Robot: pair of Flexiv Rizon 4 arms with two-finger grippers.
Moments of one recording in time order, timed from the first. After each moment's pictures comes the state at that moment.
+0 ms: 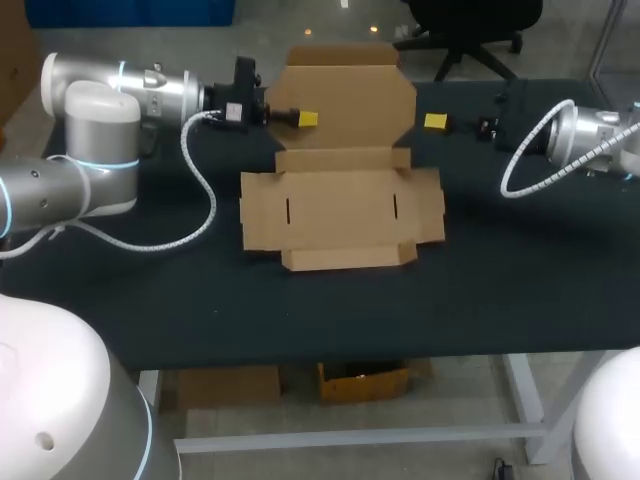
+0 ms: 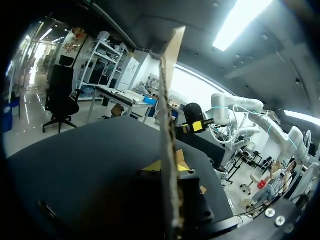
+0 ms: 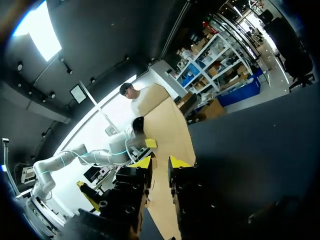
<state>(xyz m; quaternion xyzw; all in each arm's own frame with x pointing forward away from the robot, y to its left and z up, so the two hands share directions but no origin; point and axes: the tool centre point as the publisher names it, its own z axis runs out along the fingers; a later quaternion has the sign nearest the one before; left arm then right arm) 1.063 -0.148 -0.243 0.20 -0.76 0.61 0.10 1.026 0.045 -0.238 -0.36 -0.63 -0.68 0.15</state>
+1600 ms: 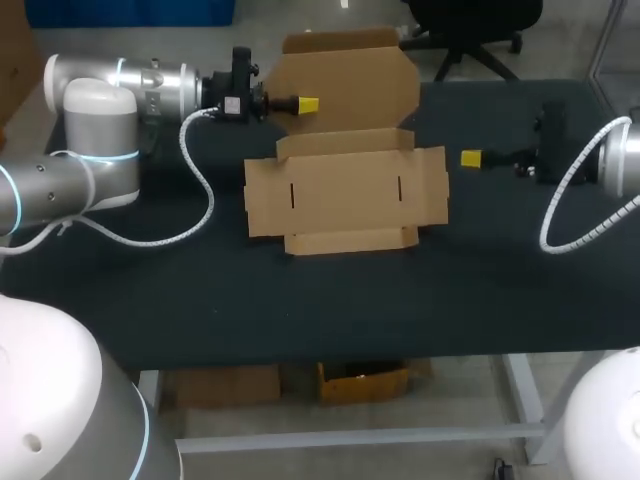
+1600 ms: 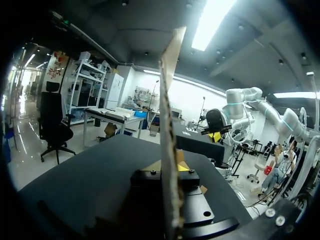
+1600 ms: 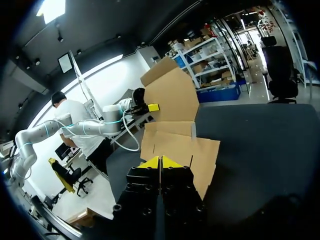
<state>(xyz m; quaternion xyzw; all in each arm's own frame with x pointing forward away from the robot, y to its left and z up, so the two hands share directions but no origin) 1.074 -0.151 -0.220 0.11 -0.74 0.66 0.06 0.923 0.001 -0.230 -0.38 -0.71 -0.59 0.03</state>
